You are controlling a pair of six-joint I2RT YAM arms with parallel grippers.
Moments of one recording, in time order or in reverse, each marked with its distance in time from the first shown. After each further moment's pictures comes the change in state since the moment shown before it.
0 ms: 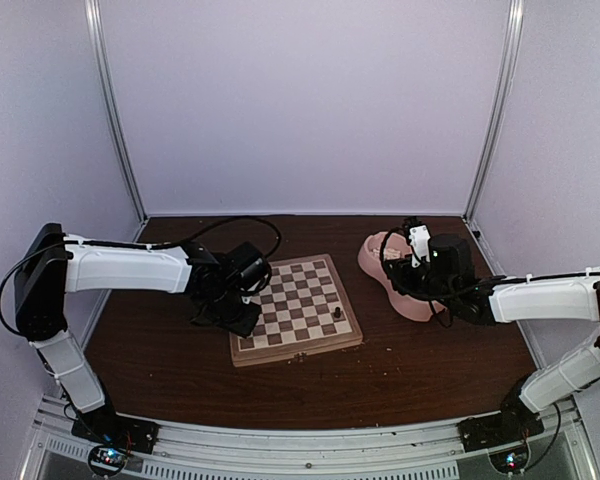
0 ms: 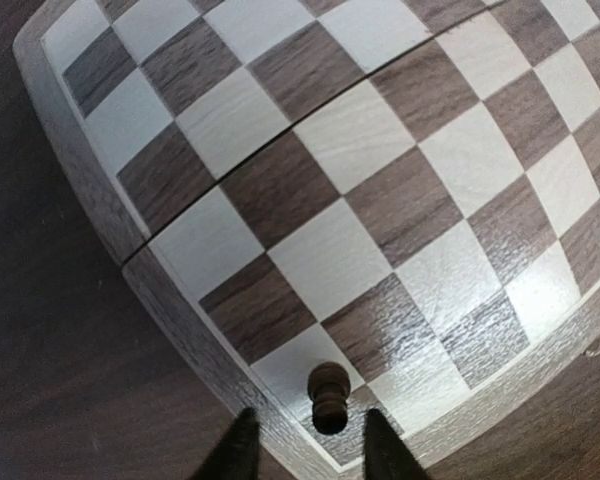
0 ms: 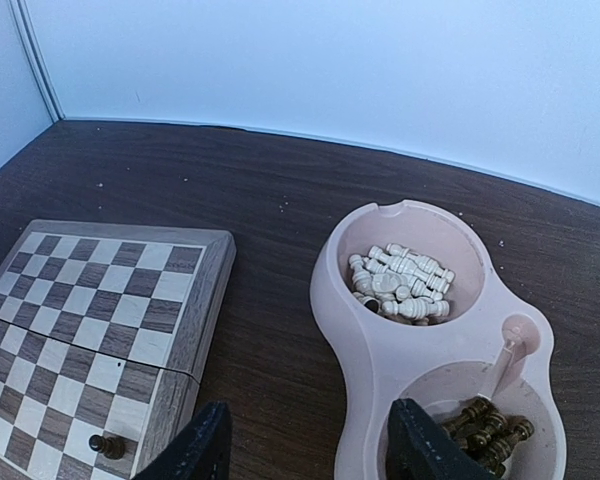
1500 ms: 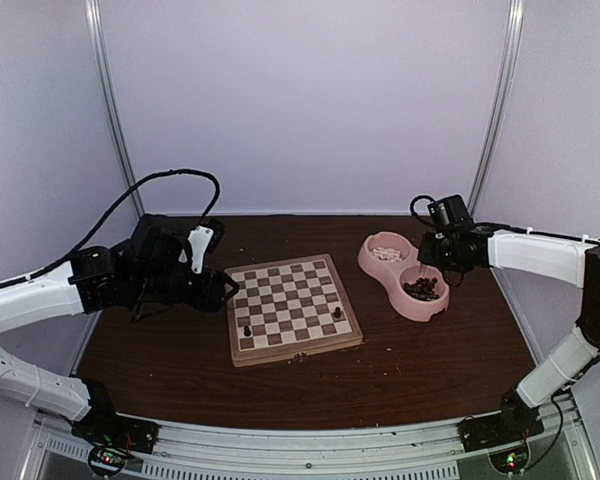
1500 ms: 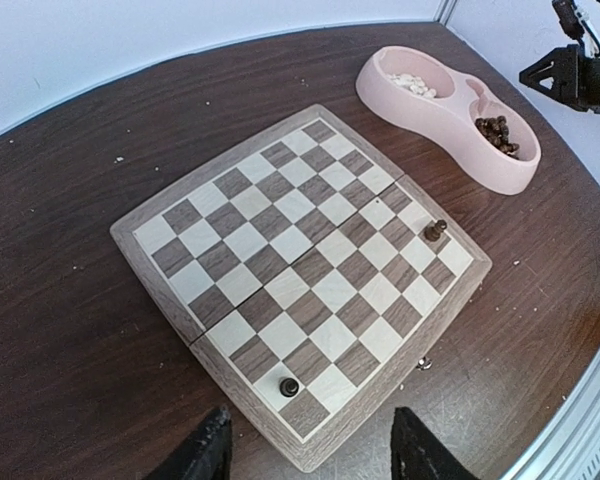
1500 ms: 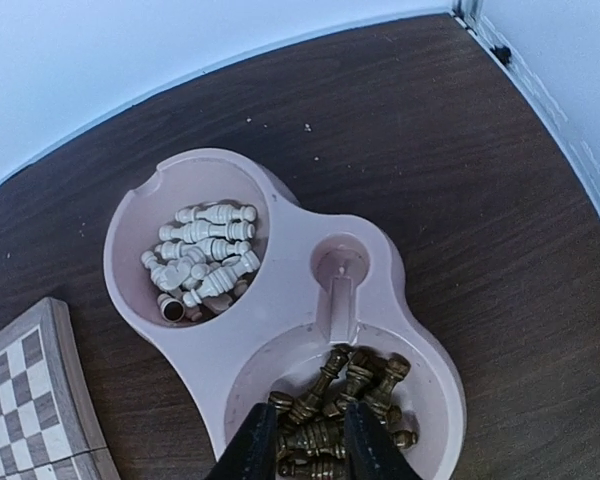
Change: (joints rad) left arm 0.000 -0.596 -0.235 0.247 0.007 0.123; right arm -0.216 0.145 0.370 -0.623 0.100 0.420
